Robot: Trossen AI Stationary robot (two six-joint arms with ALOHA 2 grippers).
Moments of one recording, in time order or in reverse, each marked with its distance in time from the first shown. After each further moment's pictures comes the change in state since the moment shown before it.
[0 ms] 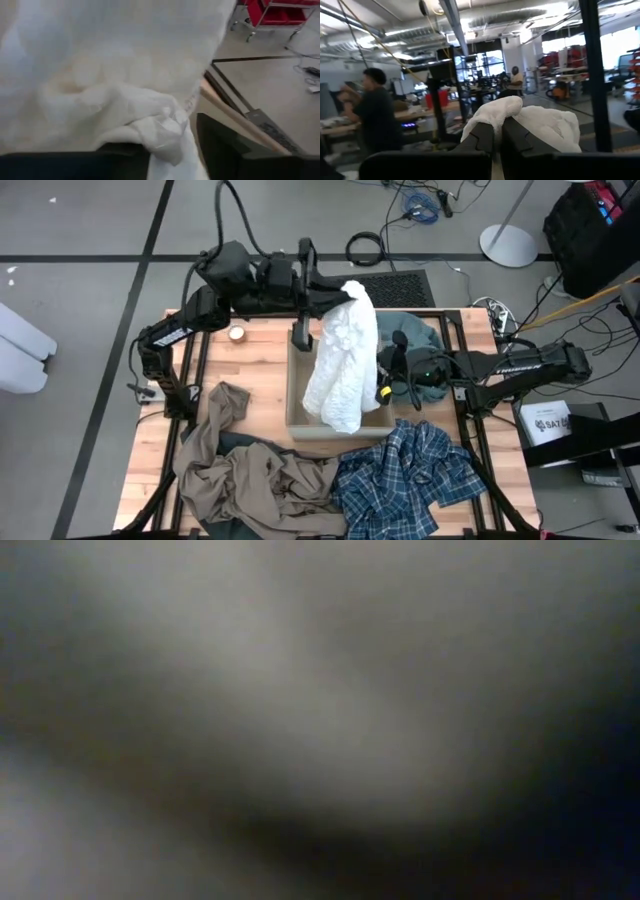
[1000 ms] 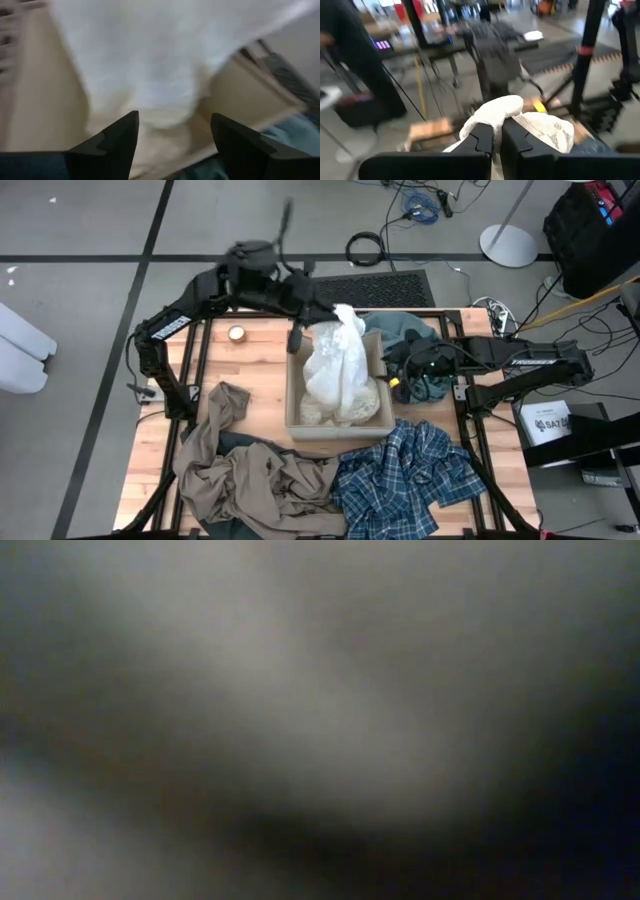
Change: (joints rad) left arm 0.104 -0.026 -0.071 -0.495 0.146 0.107; right arm -0.027 -0.026 0.211 -0.531 -0.123 0.175
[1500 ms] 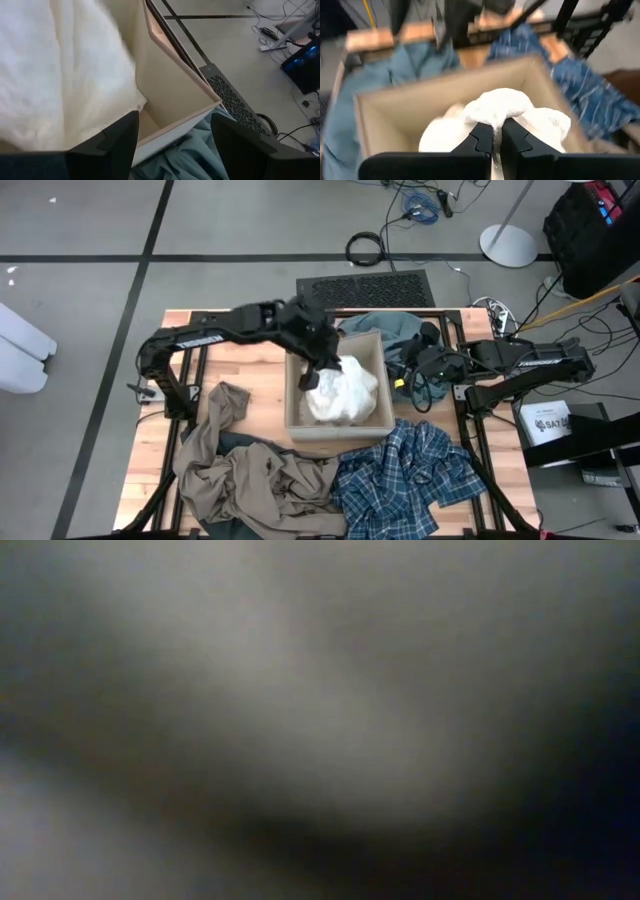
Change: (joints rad) left arm -0.067 0.001 -0.413 -0.018 -0.040 -0.001; right arm 0.086 -0.035 0.000 -0.067 0.333 -0.037
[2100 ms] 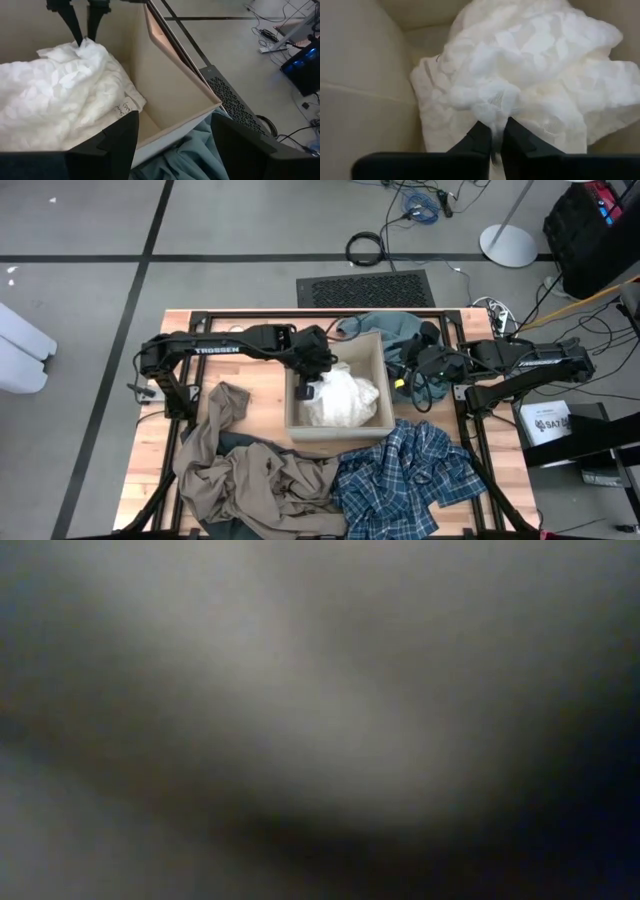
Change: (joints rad) left arm 0.021 0.000 -0.346 0.018 -0.183 -0.002; right arm 0.000 0.000 0.000 0.011 0.000 -0.009
